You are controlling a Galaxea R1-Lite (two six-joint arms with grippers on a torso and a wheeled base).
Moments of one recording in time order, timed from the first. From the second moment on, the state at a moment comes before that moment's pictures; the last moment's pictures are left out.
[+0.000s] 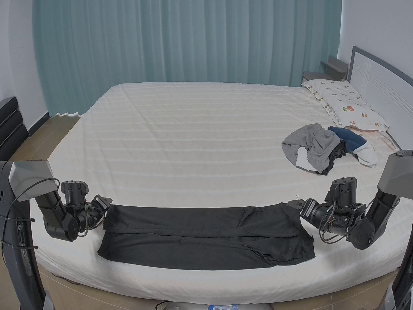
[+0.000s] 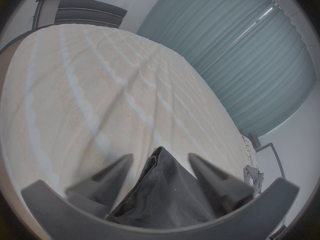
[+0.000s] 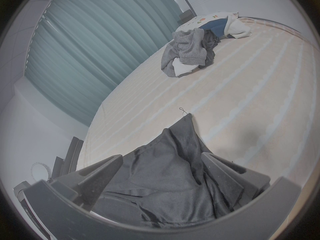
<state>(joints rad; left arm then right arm) 0.09 2.35 -0.69 -1.06 -0.07 -0.81 0.26 2.10 -0.48 -1.06 0.00 0.76</state>
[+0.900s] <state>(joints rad) 0.09 2.24 -0.37 -1.15 -0.19 -0.60 0.31 2.03 -0.36 -1.06 -0.01 0.84</state>
